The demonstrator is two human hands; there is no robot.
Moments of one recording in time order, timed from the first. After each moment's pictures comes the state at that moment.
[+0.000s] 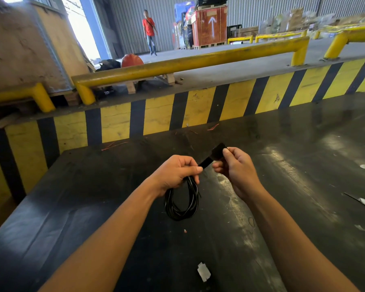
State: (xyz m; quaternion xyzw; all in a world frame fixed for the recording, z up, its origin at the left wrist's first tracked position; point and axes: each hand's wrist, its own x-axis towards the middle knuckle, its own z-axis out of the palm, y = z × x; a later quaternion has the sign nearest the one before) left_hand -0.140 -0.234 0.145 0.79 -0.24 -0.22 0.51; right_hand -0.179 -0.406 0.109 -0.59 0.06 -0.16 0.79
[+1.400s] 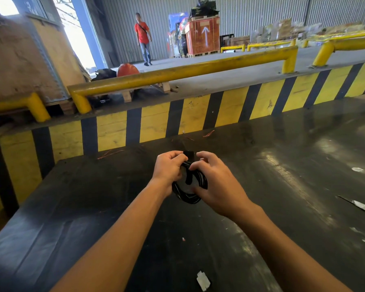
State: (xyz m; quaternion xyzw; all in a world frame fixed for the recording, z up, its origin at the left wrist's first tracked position) left_hand -0.130 -0.252 0.147 0.73 -0.08 -0.07 0.68; right_hand -0.214 -0.376 0.126 -0.92 -0.12 -0.25 0.27
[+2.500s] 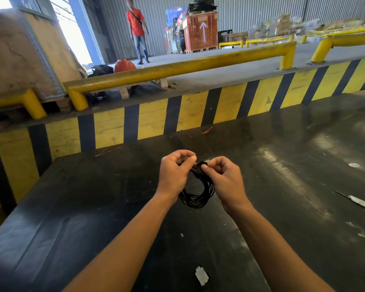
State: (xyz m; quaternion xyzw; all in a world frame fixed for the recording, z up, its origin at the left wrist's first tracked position) left_hand -0.141 -0.264 0.126 0.73 -0.18 0.07 0.65; right_hand -0.197 -0.378 0.109 -0.63 0.05 -0.24 0.73
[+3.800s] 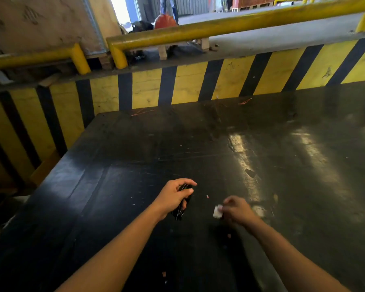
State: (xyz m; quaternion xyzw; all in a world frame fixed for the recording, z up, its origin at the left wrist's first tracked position) left_hand -0.197 -0.141 0.018 0.83 -0.05 -0.17 0.53; right_hand -0.211 -0.356 -0.074 -0.81 0.14 0.14 0.55
